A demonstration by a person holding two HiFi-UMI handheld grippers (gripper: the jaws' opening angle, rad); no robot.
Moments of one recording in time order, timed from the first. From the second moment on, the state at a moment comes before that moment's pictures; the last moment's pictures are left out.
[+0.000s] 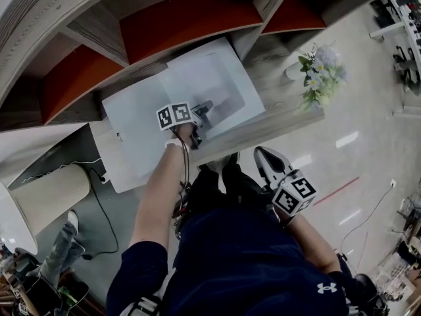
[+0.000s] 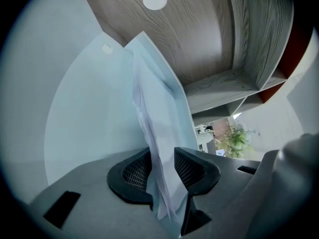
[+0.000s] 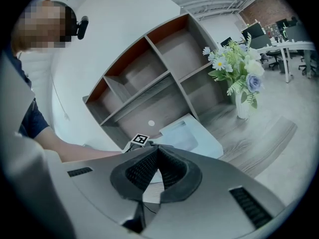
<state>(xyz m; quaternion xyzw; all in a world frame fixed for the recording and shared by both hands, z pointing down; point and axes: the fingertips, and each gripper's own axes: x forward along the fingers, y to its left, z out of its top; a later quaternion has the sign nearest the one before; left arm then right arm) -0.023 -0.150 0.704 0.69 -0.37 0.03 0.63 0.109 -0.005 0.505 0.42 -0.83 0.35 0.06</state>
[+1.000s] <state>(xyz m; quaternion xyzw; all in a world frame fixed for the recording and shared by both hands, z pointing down) -0.073 -0.125 0.693 0.69 -0.39 0.04 0.61 0.087 -0.002 0.508 0.39 -0.84 0.36 0.07</state>
